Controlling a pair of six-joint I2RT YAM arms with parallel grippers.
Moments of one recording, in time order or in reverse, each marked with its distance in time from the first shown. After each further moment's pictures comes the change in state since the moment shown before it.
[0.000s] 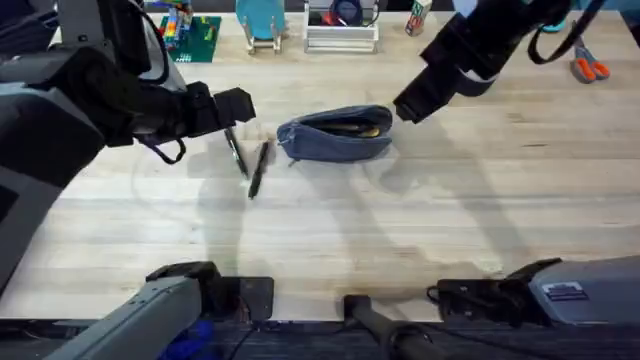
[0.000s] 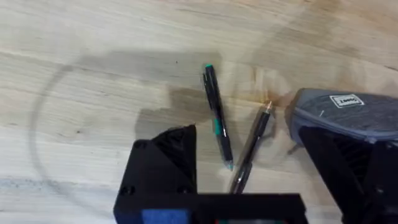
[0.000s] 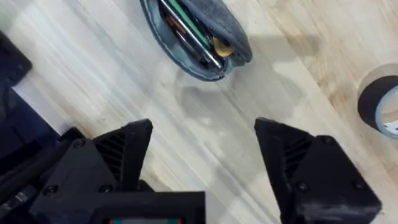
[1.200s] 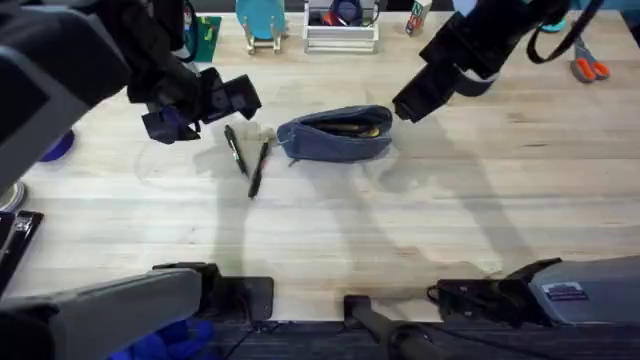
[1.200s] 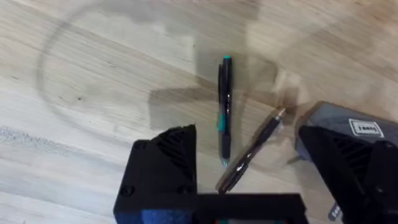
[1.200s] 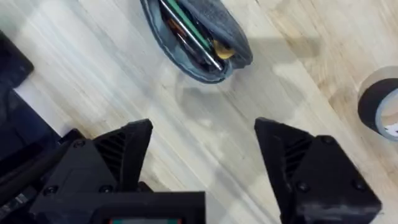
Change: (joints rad) left arm -0.096 0.238 0.188 -0.150 -0.149 -0.237; right arm 0.000 0.000 0.000 0.007 -0.007 0.000
